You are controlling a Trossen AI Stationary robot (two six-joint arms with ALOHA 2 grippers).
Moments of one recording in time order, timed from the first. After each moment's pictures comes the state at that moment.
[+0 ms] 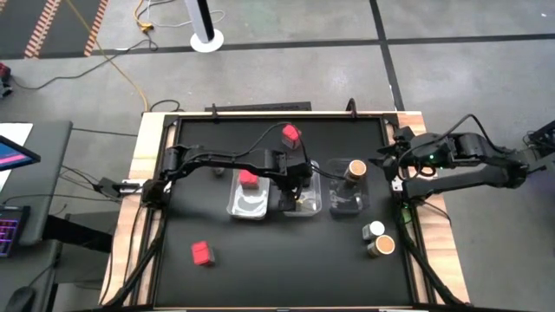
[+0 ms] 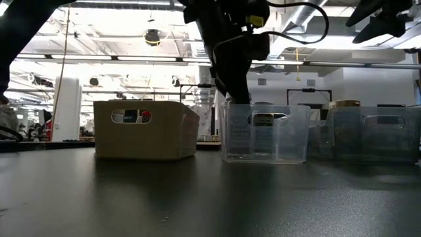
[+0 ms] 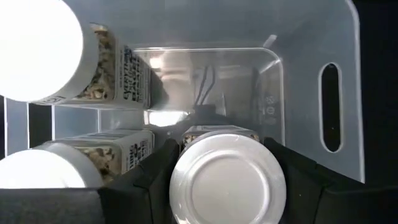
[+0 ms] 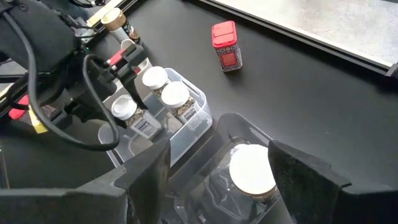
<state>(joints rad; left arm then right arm) 0.05 2.12 1.86 -0.84 0.01 0.07 0.00 0.61 1.01 -1.11 0.36 0.71</state>
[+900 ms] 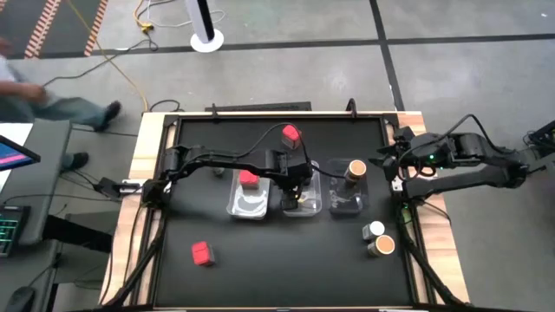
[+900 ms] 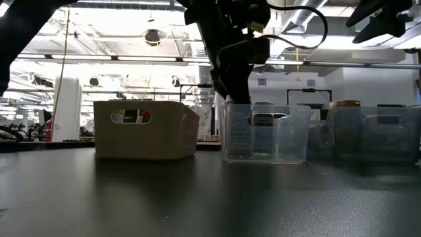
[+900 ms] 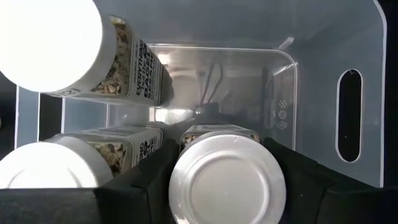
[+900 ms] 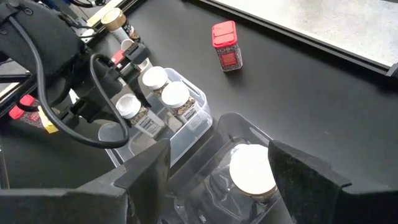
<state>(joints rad) 0.05 2.13 1.86 -0.83 -0.02 0.02 0.00 0.61 1.01 -1.11 0.36 0.71</state>
